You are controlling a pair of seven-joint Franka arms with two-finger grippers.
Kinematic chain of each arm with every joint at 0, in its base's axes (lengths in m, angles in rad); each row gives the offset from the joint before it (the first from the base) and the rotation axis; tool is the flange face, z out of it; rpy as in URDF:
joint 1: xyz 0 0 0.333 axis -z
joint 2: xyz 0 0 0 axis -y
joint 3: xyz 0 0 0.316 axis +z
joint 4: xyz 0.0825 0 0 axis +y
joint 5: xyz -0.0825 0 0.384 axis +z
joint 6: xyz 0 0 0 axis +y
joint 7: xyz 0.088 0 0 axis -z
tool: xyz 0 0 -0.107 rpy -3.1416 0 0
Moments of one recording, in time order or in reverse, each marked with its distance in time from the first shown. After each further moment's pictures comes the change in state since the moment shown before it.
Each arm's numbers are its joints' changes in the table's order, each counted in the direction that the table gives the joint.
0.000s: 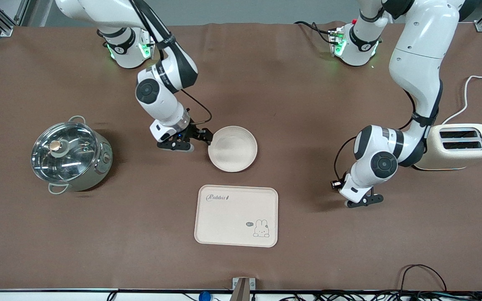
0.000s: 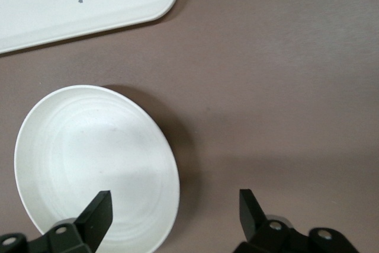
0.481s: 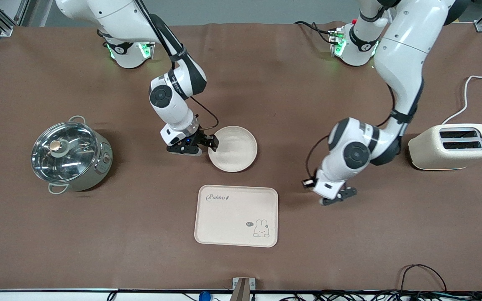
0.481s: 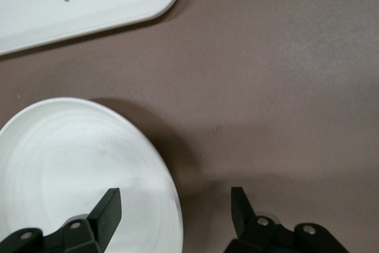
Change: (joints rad) left arm 0.042 0.006 -0.191 -0.077 -0.004 0.002 -0.355; right arm -0.027 -0.127 -0.001 -0.024 0.000 -0.165 0.012
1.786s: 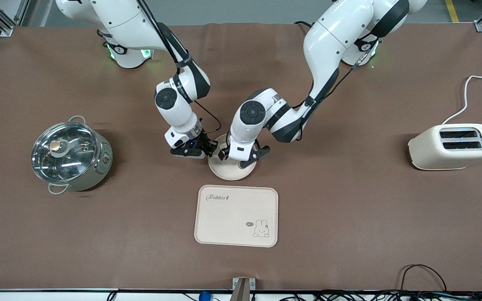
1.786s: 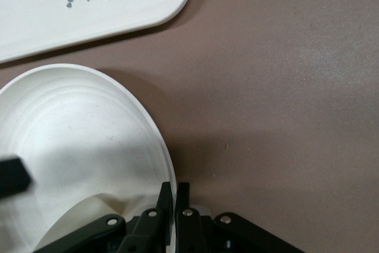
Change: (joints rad) left arm 0.365 -0.136 -0.015 -0.240 0.000 -0.011 -0.590; right arm -0.015 -0.045 -0.002 -0.019 0.001 -0.068 0.008
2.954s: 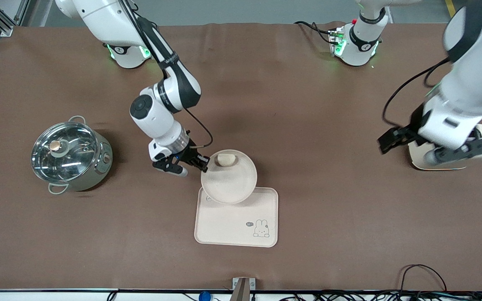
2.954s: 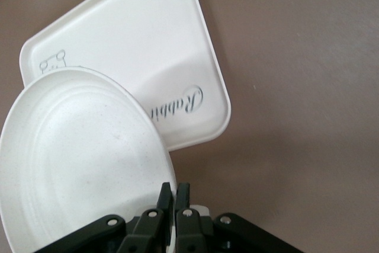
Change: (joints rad) left arm -0.599 0.642 0.014 -0.049 0.012 0.774 1.028; right arm 0.099 -0.009 -0.019 -0.248 0.100 0.168 0.023
